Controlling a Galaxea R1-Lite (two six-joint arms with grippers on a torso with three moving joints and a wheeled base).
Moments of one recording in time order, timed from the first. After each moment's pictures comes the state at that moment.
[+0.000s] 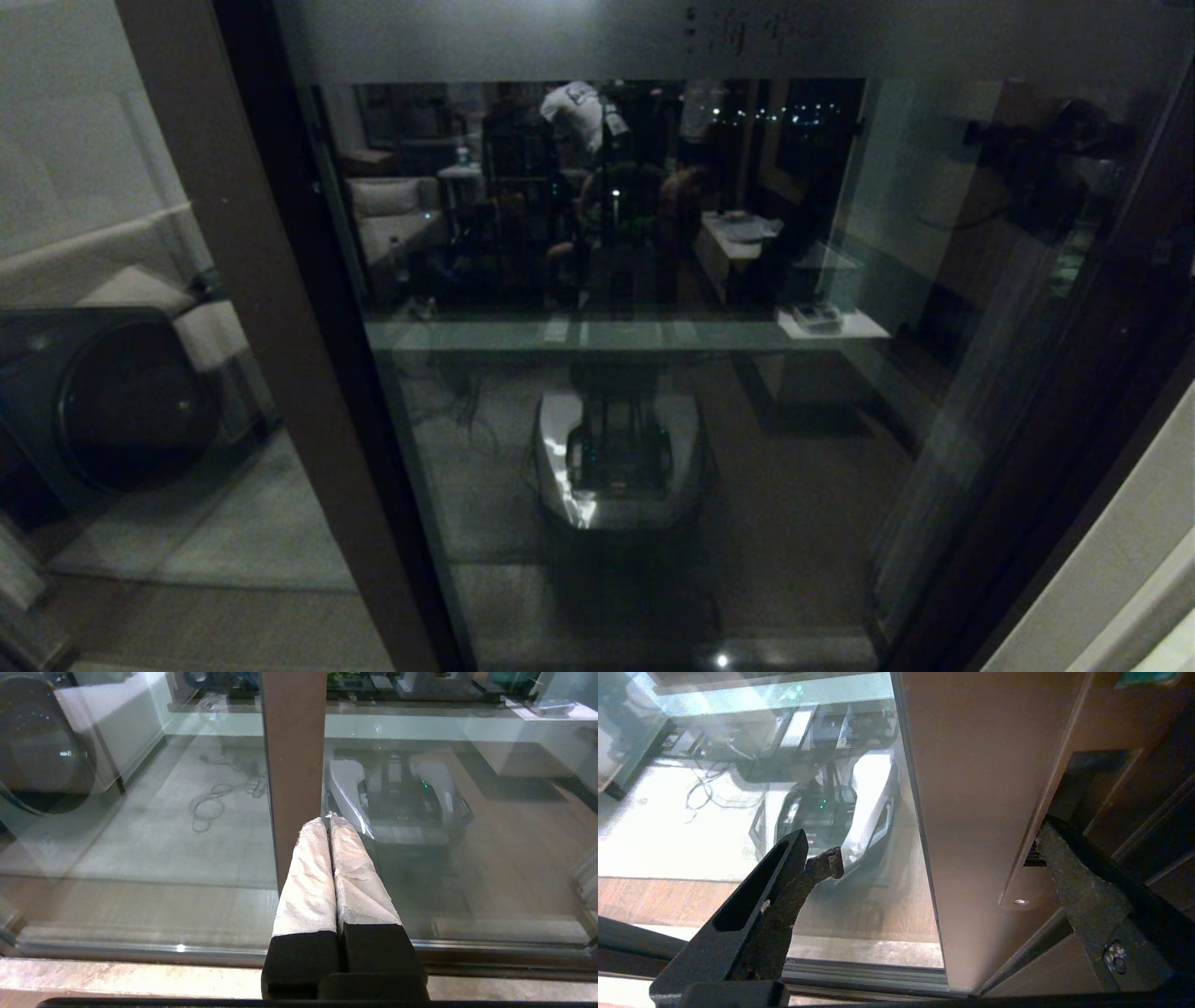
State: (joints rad) left arm 0.00 0.00 -0.04 0.11 0.00 0.01; right arm -0.60 2.05 -1.90 0.26 0.73 -0.18
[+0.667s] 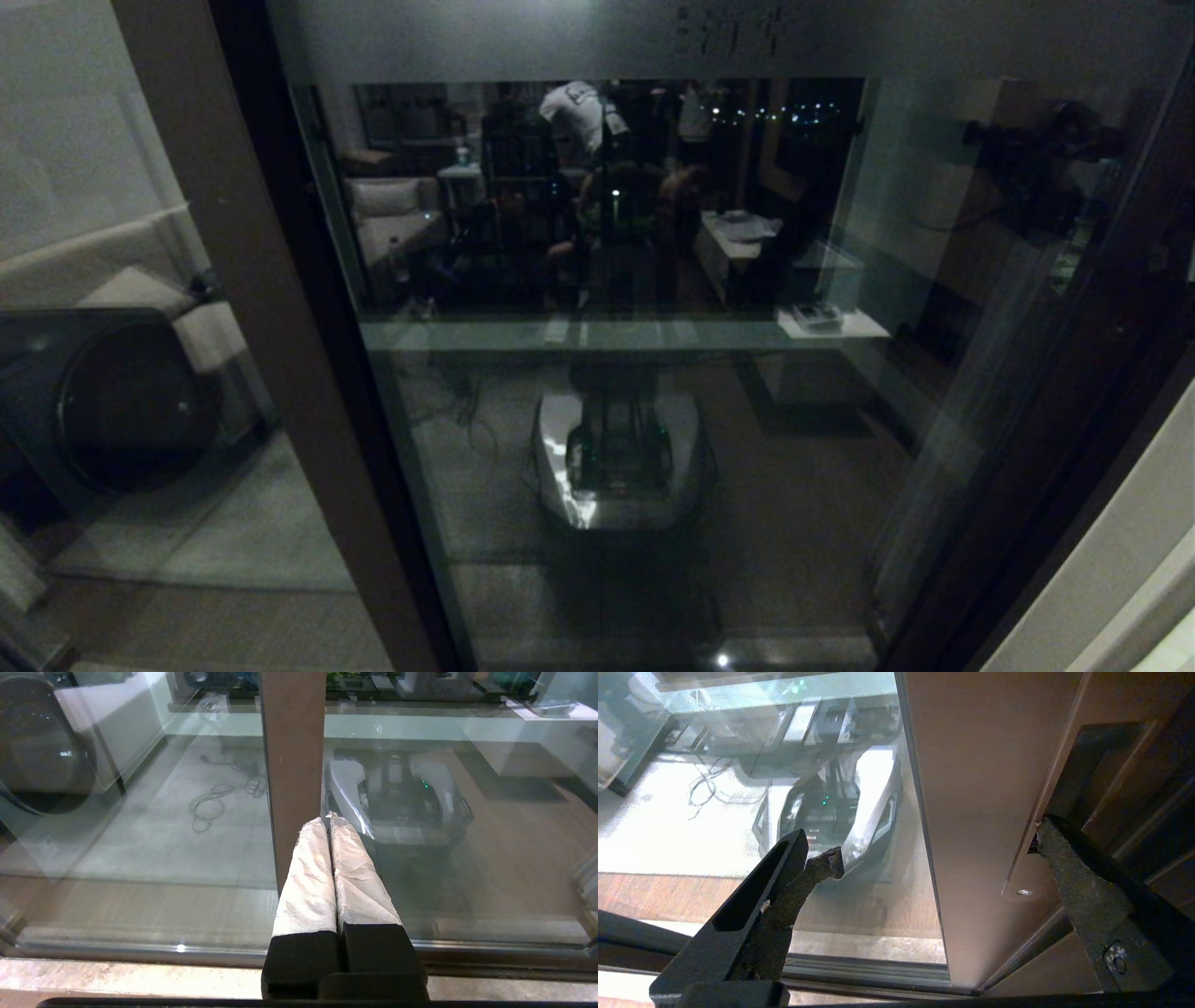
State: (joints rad) left arm 0.00 0.00 -0.04 0.11 0.00 0.01; right arm -0.58 2.03 -1.85 0.26 0.74 -0.18
